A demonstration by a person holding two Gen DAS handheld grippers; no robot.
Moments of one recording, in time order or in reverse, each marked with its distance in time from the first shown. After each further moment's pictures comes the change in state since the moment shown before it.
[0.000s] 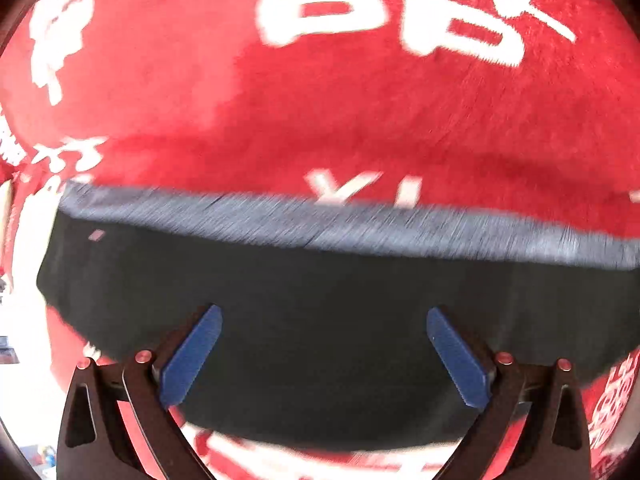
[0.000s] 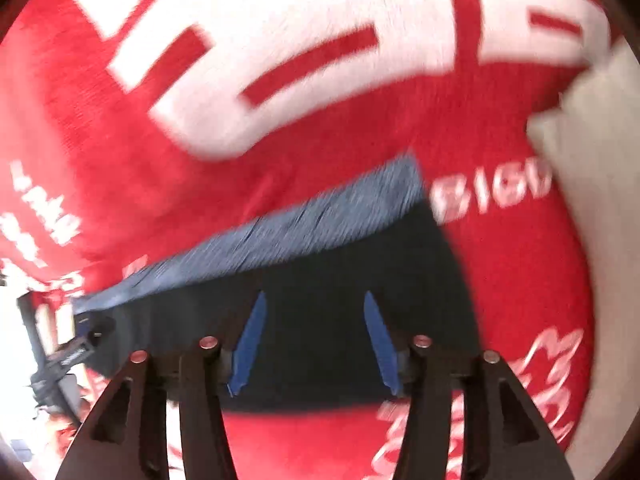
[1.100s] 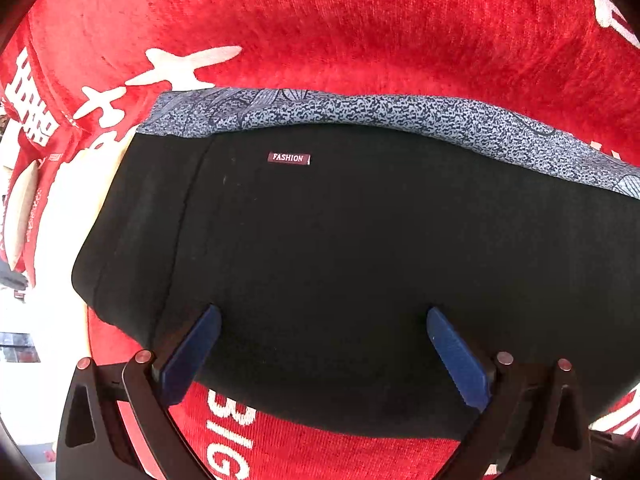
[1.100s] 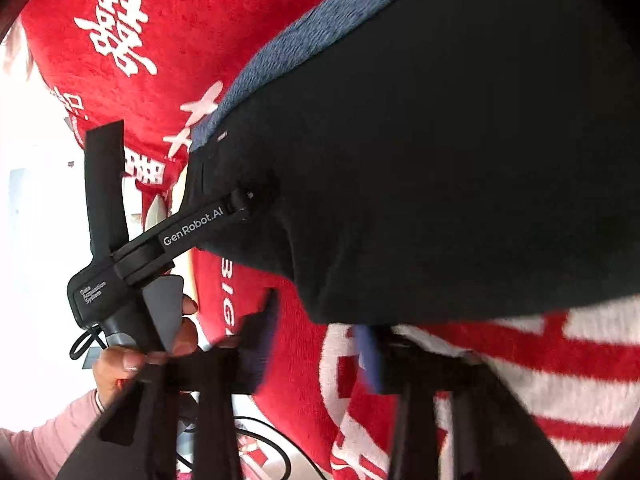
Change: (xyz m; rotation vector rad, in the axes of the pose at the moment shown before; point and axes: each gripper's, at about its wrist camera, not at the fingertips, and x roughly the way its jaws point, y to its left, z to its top) left arm 0.072 0.199 -0.063 -0.001 -0.024 0.099; right arm 0.225 0.289 -0.219 -0.164 0.319 0.457
